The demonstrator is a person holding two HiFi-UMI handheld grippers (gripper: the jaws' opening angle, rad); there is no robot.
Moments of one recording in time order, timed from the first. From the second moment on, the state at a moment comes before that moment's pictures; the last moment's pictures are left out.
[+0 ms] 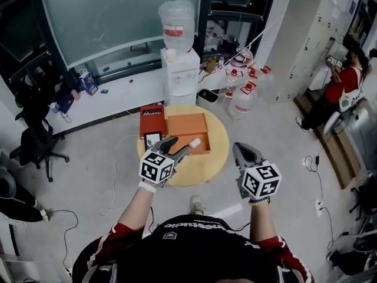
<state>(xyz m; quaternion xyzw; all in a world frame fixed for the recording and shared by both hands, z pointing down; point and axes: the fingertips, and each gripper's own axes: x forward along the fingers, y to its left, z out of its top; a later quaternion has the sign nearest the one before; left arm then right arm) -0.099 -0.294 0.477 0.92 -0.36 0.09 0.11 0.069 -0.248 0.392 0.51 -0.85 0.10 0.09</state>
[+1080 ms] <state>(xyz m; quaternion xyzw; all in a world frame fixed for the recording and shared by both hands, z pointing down) -0.166 -0.257 0.366 0.90 -0.44 -0.01 0.03 0.024 -0.241 0.351 0.49 -0.87 0.07 0.04</state>
